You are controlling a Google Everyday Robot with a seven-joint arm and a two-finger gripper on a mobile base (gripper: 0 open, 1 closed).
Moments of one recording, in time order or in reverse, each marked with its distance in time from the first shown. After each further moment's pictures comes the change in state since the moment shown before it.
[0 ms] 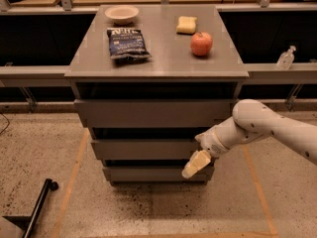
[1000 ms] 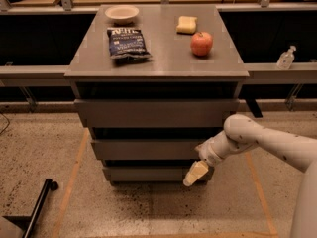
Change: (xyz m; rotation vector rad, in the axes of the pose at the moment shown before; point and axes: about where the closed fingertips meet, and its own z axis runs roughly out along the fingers) arm 0.060 -0.040 0.066 -0.002 0.075 0.010
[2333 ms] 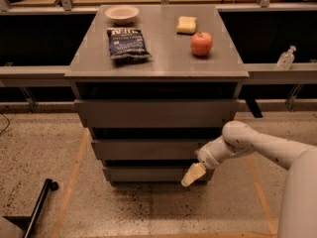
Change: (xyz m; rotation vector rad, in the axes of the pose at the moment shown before) arm 0.016 -0.022 0.034 -0.011 -0.033 0.068
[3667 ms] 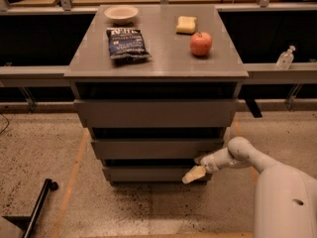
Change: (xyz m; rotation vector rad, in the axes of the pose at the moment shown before) arm 0.043 -0.083 0.084 -0.101 -0.214 0.149
